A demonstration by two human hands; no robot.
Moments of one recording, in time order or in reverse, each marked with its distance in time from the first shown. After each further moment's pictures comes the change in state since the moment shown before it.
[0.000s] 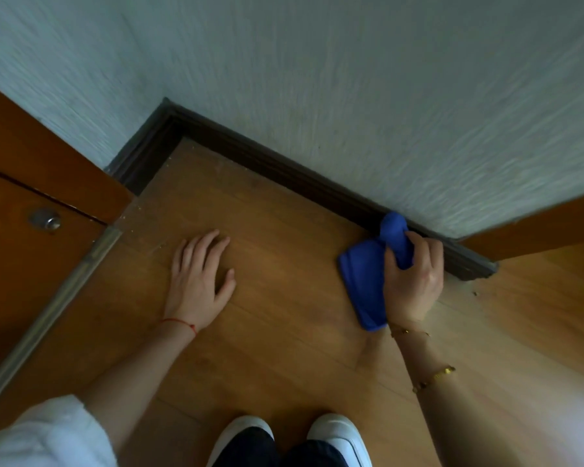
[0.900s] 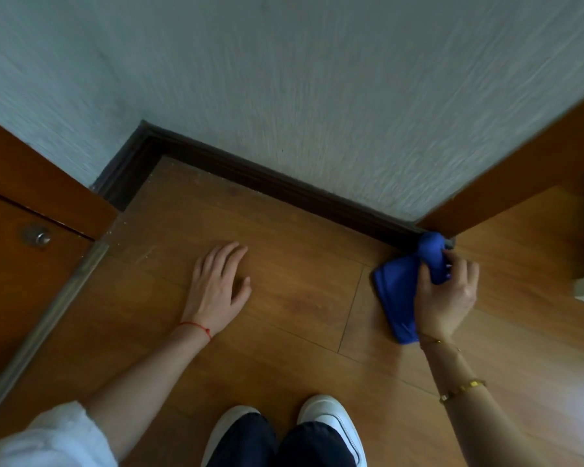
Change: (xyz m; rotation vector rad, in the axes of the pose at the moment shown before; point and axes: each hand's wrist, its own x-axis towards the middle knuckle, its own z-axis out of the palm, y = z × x) left_hand -0.003 0.052 0.000 -0.086 -0.058 0.134; right_hand -0.011 0.062 -0.076 0.000 0.065 0.219
